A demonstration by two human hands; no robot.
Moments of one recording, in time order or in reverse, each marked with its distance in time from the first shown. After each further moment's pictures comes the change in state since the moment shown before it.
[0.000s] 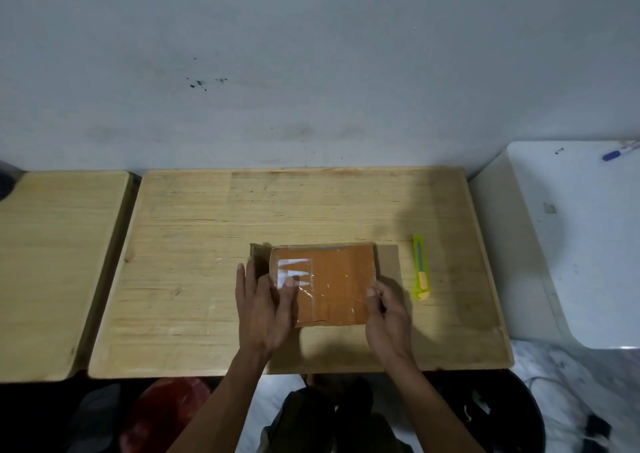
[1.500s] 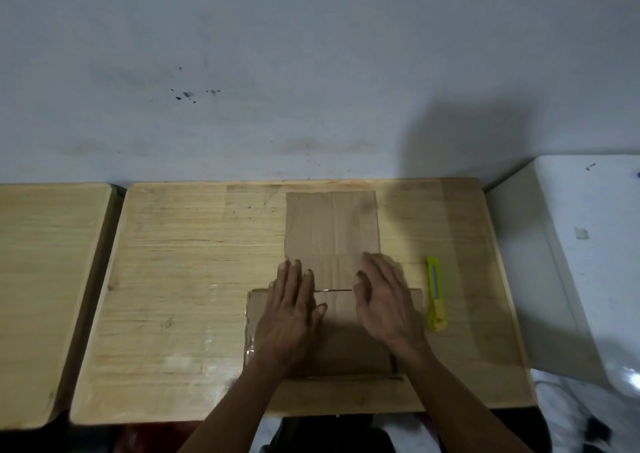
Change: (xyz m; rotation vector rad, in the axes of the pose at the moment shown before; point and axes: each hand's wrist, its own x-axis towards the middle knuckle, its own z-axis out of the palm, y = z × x) left_hand 0.050 0.017 0.020 0.421 -0.424 0.225; right_hand 0.094 -0.016 0.029 -0.715 -0.050 -0.404
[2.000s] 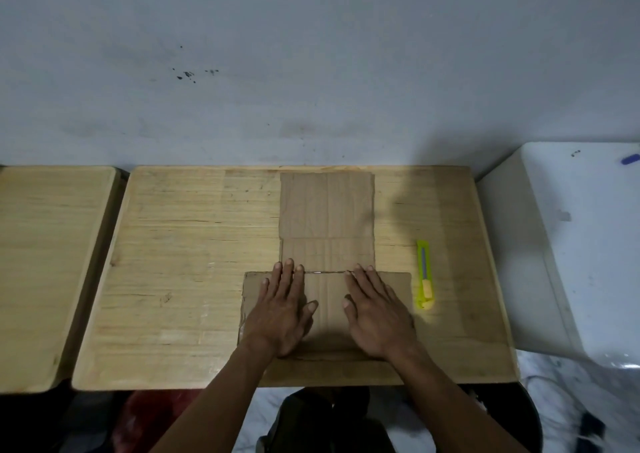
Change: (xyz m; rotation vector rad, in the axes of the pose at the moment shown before) left_hand -0.024 -0.003 0.011 0.069 -0.152 -0.011; right_hand -0.050 0.020 0.002 -0.271 -0.368 -0.106
